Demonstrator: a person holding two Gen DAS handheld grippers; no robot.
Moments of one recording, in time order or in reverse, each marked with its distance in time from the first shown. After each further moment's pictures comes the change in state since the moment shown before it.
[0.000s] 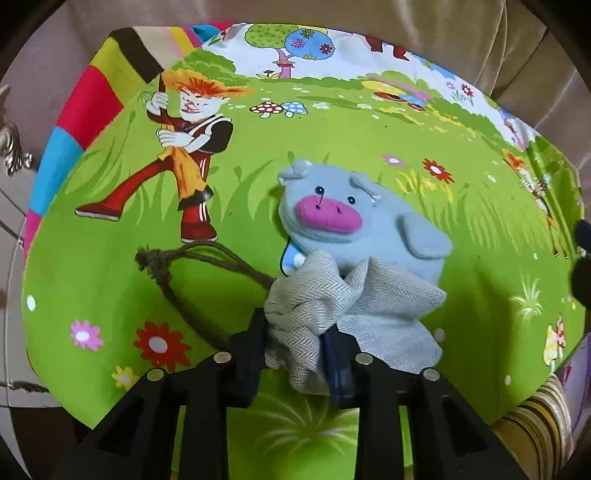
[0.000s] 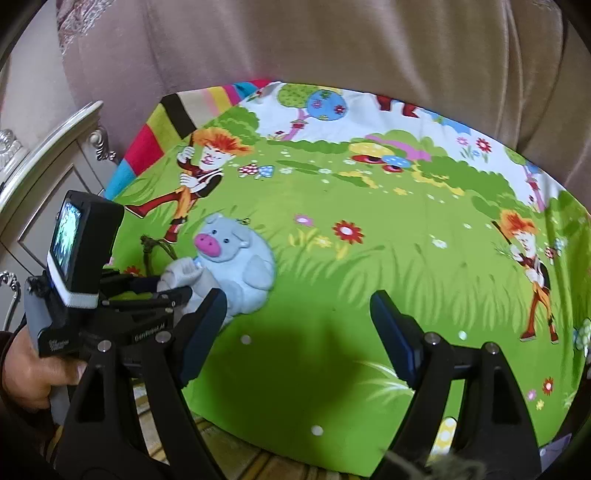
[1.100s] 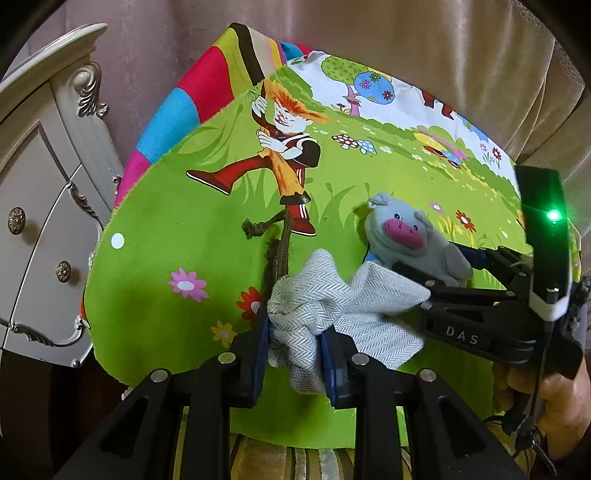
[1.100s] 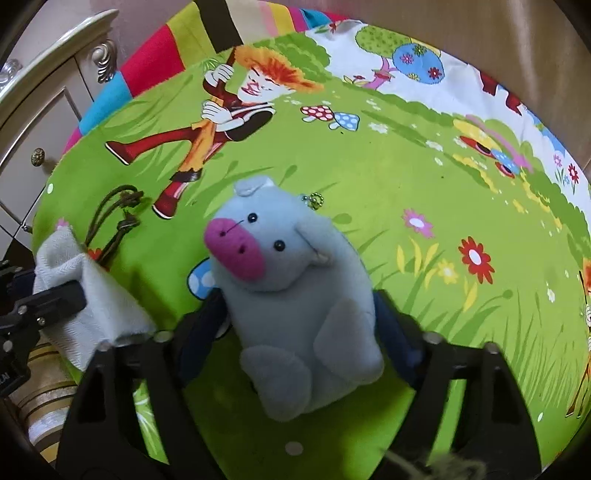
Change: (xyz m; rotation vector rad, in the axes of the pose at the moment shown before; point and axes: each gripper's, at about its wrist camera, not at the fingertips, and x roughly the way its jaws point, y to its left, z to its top) left arm -0.043 0.055 -0.026 -0.193 -0.107 0.029; right arm 0.133 0.065 0.014 -0.194 0.158 0.072
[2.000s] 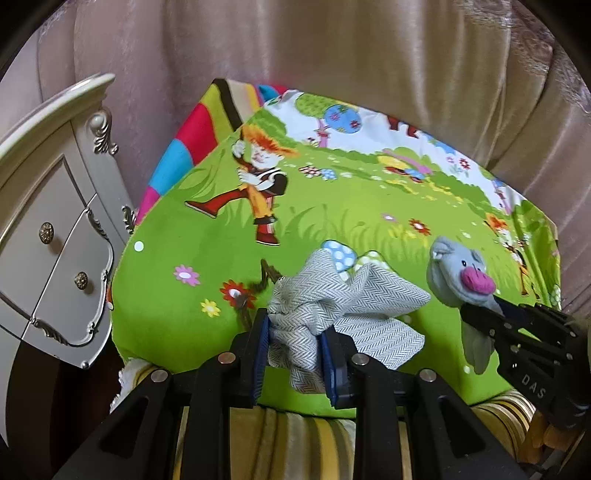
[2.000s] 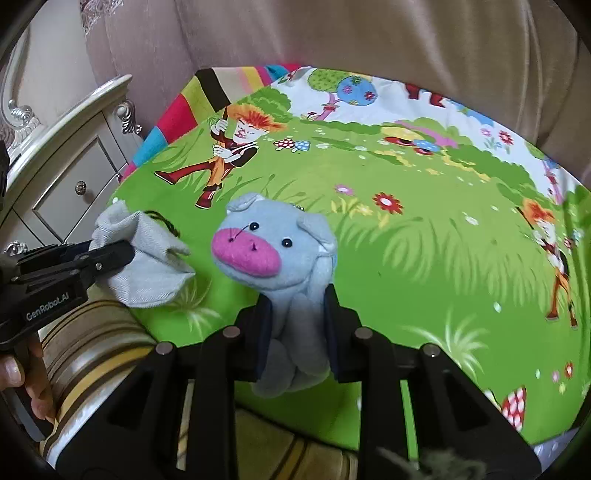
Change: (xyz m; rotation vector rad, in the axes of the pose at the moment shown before) left arm -0.070 -0.032 -0.032 0.053 -0.134 -0.022; right arm -0.131 -0.012 -0.079 0.160 -0.144 -0.027
